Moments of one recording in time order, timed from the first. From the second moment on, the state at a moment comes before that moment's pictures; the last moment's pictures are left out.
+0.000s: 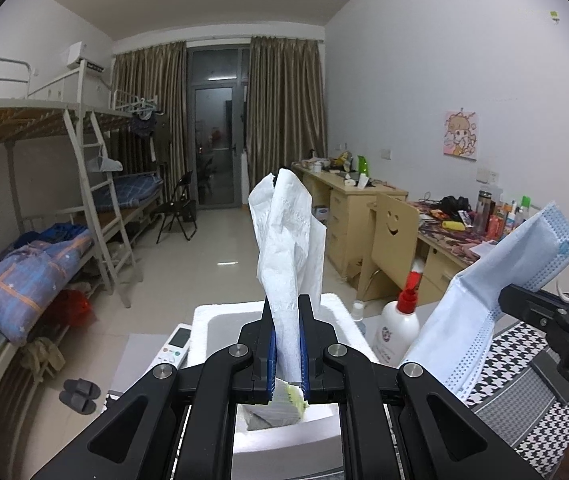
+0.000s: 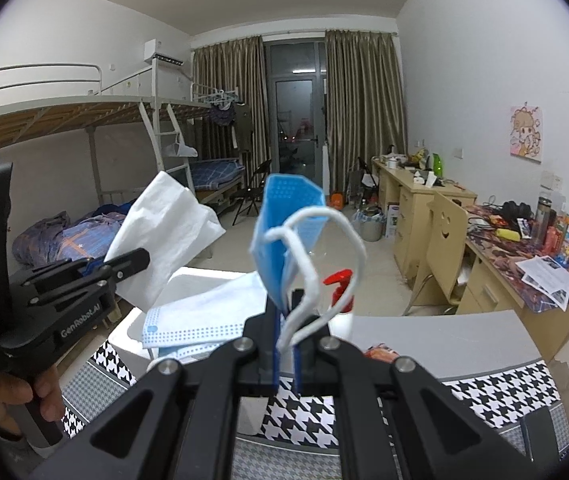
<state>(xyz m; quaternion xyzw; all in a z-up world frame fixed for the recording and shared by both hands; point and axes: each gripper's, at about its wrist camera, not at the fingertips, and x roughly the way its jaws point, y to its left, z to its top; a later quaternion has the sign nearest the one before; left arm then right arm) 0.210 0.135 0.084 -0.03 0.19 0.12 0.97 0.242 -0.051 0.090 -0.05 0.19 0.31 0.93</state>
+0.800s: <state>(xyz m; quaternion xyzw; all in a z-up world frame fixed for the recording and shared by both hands) 0.251 0.155 0.042 -0.04 0.27 0.12 0.95 0.263 -0.041 0.083 -0.05 0.21 0.30 0.93</state>
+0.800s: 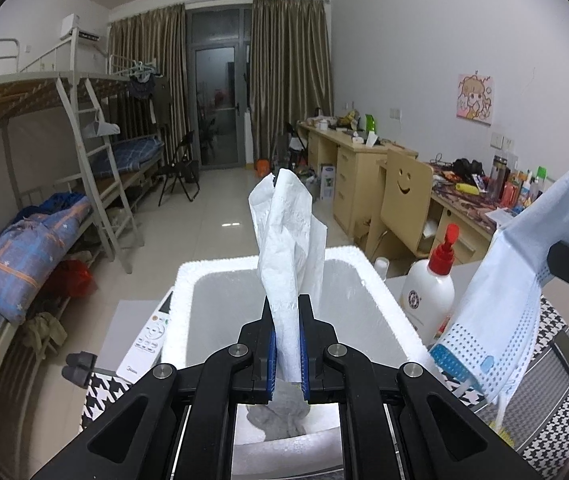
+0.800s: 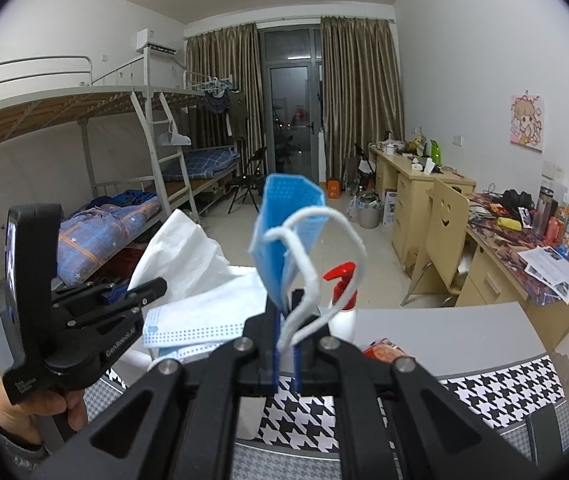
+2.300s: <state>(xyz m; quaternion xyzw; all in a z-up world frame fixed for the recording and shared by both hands) 0.192 0.207 0.054 -0.06 0.23 0.22 0.95 0.278 0.007 0.082 -0.06 0.23 0.32 0.92</state>
